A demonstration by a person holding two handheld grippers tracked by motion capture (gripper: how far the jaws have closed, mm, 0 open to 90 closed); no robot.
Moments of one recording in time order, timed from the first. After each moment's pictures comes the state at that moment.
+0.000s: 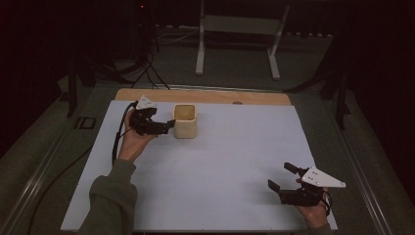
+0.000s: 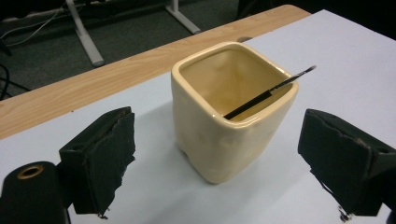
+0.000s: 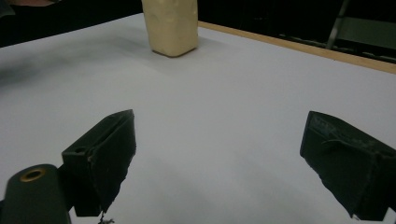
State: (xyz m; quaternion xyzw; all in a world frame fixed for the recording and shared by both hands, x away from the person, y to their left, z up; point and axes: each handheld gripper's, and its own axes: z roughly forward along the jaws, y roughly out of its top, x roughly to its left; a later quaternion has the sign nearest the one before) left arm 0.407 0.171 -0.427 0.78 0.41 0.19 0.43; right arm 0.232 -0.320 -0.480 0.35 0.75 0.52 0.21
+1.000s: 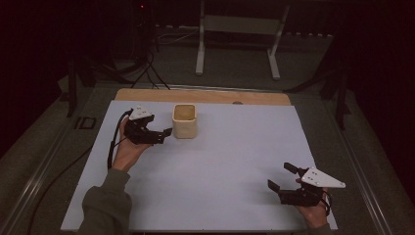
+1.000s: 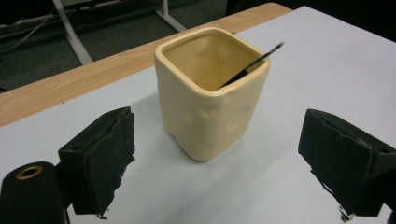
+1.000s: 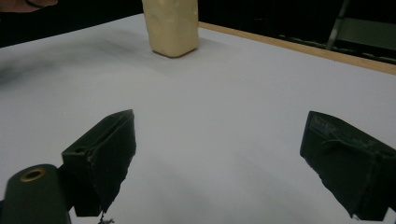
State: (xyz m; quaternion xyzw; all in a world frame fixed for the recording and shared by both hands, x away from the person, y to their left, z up) left arm 0.379 0.181 -0.432 0.79 0.39 0.19 0.44; right arm 0.232 -0.319 -0.480 0.35 0.75 0.52 0.21
